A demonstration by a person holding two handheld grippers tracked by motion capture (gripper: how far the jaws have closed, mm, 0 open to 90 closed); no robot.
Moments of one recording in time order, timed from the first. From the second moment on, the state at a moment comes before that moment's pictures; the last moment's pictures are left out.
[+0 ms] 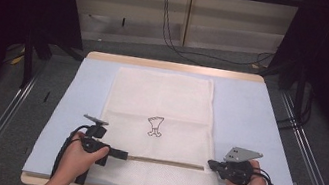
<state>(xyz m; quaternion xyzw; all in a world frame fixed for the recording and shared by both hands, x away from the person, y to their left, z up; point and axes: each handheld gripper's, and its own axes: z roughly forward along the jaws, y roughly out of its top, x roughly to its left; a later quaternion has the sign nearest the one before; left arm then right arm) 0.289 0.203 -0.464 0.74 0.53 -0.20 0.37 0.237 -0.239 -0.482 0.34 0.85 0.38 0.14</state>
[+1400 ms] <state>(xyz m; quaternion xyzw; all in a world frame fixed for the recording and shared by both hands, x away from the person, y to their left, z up) 0.274 0.311 -0.463 0.67 0.62 -0.16 0.39 0.236 -0.238 -0.482 0.34 0.85 0.37 0.15</state>
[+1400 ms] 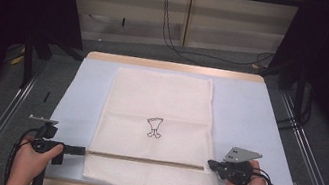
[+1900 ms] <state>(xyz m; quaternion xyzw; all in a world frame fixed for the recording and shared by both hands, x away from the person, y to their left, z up) 0.275 0.322 -0.457 0.69 0.59 -0.10 0.40 0.235 -0.242 -0.478 0.32 0.85 0.39 0.17</state>
